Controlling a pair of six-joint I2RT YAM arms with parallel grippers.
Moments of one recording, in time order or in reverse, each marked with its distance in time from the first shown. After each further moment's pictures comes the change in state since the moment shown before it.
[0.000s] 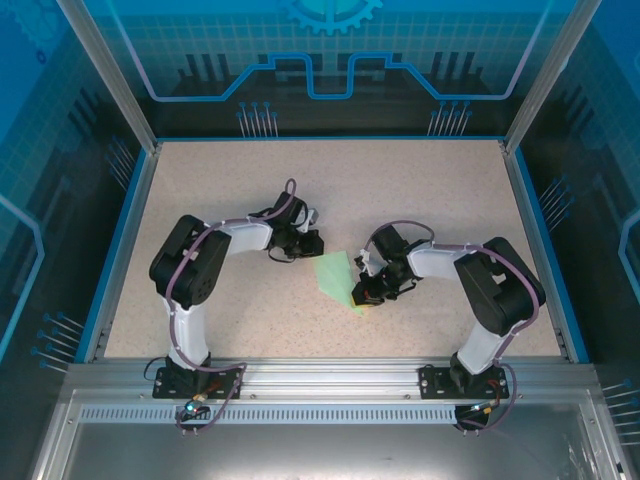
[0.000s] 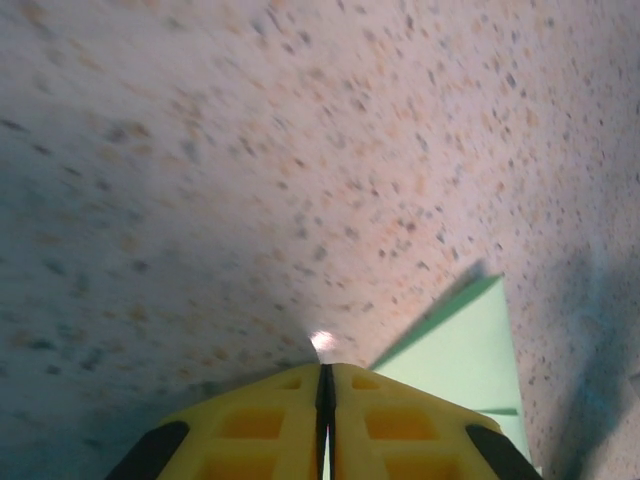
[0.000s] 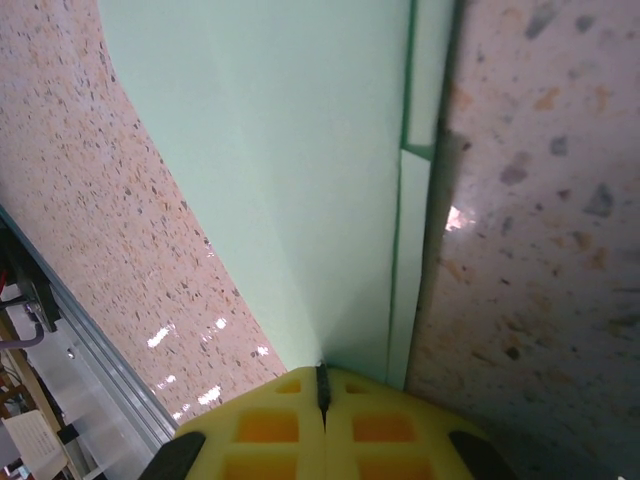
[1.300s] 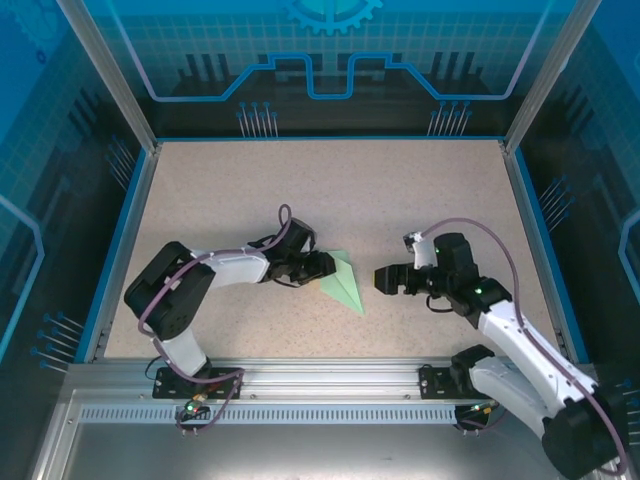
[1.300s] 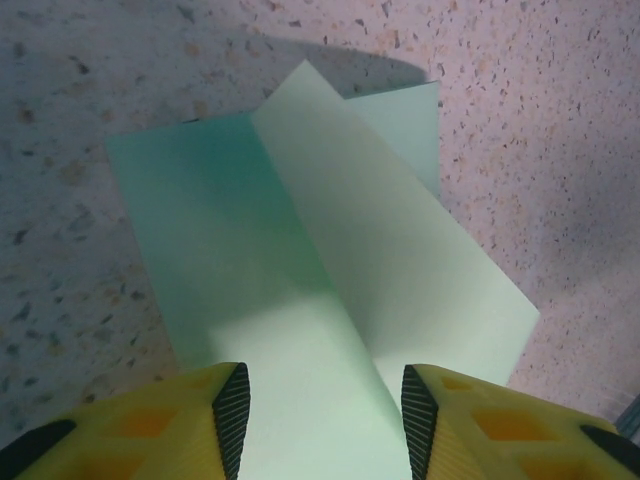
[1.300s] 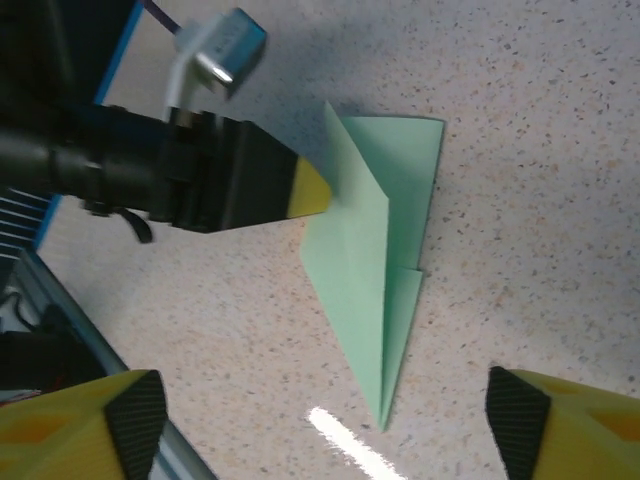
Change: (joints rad) left arm -0.187 -0.229 -0.265 0.146 -0.096 -0.410; right arm -0.143 -0.887 -0.246 0.042 0.159 0.032
